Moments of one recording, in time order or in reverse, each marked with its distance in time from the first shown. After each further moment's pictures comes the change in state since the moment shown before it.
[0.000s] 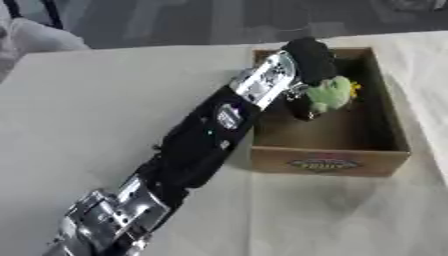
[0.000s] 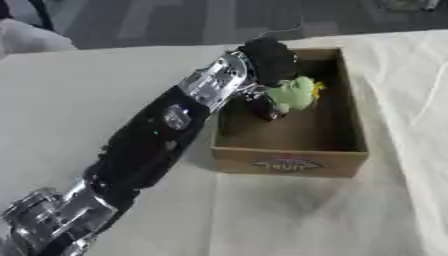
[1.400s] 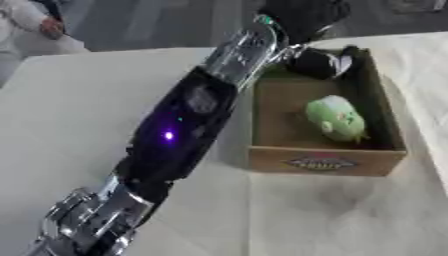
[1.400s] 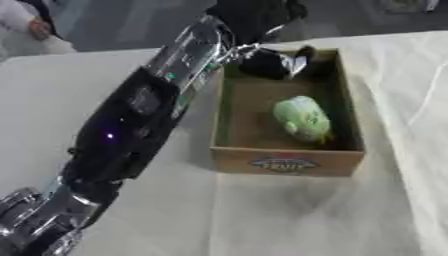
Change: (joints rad) left arm 0.056 0.084 0.064 -0.343 0.295 0.245 0.237; right arm 0.015 0.005 -0.002 0.000 0.000 0.014 -0.023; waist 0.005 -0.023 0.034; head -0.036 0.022
